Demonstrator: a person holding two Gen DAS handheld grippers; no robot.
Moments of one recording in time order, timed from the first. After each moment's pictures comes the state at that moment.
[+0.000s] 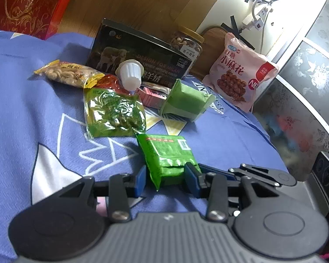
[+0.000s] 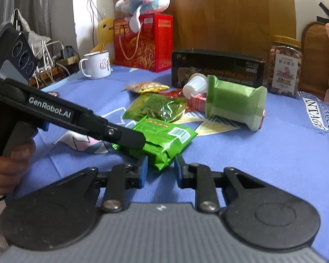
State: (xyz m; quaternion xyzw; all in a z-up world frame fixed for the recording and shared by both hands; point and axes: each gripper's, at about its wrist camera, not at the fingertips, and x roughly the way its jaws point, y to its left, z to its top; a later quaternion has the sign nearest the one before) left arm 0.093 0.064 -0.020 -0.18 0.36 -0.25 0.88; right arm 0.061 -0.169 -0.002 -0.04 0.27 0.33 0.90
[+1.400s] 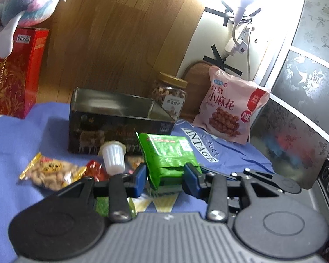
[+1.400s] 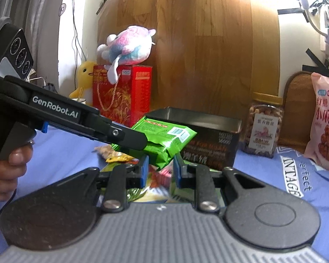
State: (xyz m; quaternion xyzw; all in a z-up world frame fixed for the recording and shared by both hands) left arm 0.145 0.041 0.057 -0.12 0.27 -0.25 0.92; right arm 0.110 -0.171 0.044 -0.05 0.16 0.29 0.94
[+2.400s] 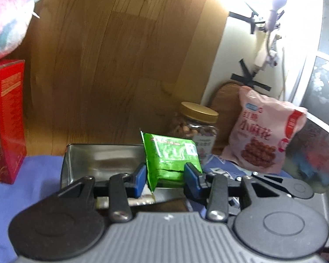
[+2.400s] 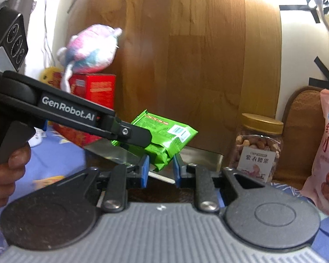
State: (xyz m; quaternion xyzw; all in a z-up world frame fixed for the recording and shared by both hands) left arm 0.284 0.022 0.070 -0.09 0.24 -0.22 0.94; right arm 0.238 -0.161 0.049 -0.06 0.15 0.26 0.95
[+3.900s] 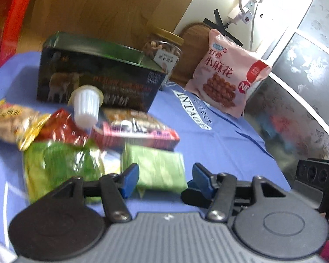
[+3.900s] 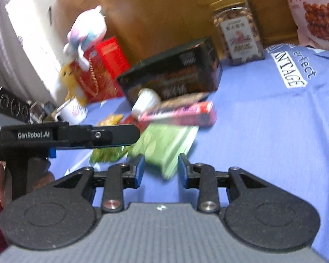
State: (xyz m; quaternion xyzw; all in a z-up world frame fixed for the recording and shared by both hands) left arm 0.152 0.011 0.000 -0.15 0.35 -0.28 0.88; right arm 0.126 -0.241 -0.005 0.15 0.33 0.30 0.88
